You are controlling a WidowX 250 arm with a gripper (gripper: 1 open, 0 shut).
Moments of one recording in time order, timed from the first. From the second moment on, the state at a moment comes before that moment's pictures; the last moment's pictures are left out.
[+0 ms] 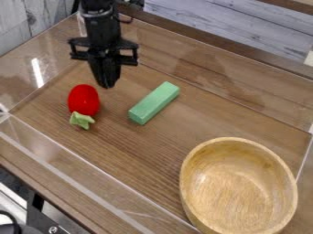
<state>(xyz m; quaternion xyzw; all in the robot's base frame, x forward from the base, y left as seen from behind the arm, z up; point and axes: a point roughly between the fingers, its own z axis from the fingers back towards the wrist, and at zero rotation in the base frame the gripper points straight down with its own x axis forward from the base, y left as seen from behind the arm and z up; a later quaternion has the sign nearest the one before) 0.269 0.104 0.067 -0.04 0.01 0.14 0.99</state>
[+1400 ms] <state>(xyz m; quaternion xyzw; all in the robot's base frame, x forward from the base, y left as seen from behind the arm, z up) 0.266 0.118 0.078 -0.04 0.00 0.09 1.00</state>
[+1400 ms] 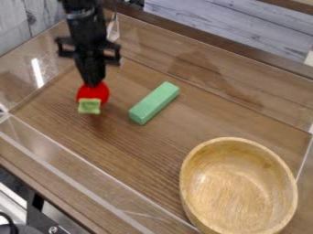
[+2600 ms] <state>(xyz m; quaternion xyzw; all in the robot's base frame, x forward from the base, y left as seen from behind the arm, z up) 0.303 0.062 0.119 -0.07 -0.01 0.00 1.00</state>
